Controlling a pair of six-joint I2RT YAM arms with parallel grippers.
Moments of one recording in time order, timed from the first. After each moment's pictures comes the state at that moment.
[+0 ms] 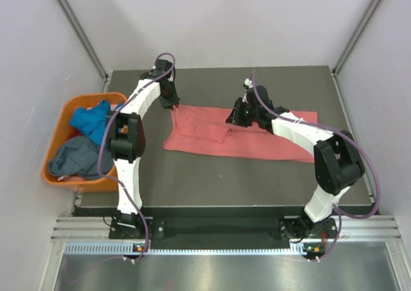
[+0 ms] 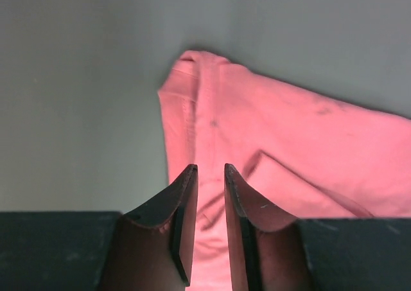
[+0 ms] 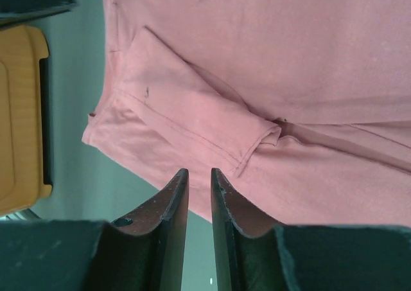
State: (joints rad) left arm -0.20 2.17 1.93 -0.81 -0.01 -0.44; right arm 0.50 1.71 1.20 -0.17 -0.19 0.62
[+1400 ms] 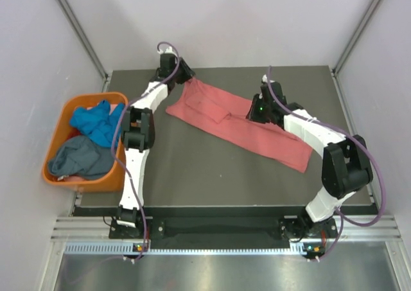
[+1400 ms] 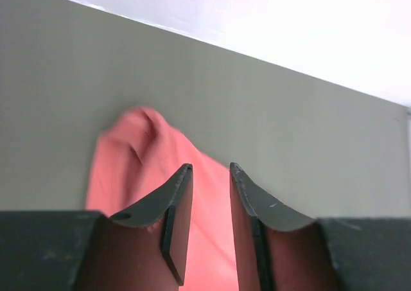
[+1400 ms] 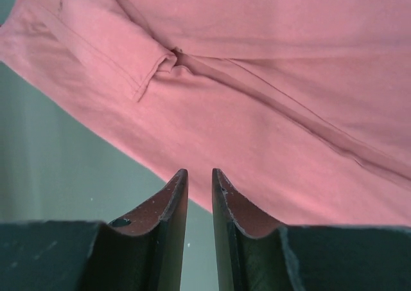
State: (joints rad) left arm -0.18 2.56 2.23 -0.08 0.22 -0.67; right arm 0.39 1.66 1.20 -0.29 -0.03 0.53
